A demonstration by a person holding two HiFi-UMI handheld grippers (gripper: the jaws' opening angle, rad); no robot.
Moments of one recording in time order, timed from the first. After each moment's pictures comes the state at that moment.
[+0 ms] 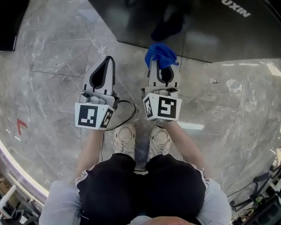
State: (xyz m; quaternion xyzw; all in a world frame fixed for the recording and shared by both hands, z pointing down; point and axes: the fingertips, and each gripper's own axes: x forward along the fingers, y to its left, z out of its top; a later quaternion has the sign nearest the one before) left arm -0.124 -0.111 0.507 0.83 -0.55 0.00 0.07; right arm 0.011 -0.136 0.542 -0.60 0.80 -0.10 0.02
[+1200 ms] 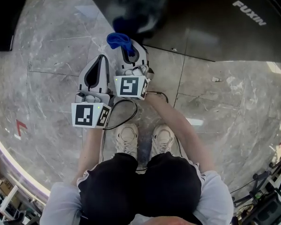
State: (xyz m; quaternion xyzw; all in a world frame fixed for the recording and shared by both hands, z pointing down) left arm -0.158 -0.116 0.521 0.81 -0.58 -0.01 0.08; right arm -0.119 -0.181 0.582 -0.51 0.85 0.07 -0.10
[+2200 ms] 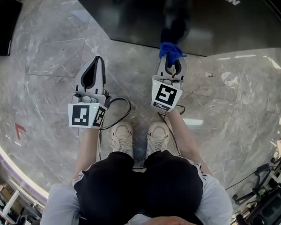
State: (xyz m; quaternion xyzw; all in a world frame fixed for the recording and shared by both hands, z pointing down) left arm -0.140 -0.107 0.516 0.82 -0.56 0.00 0.07; right arm 0.071 -0.152 0.577 -0.67 0.74 0.02 -0.11
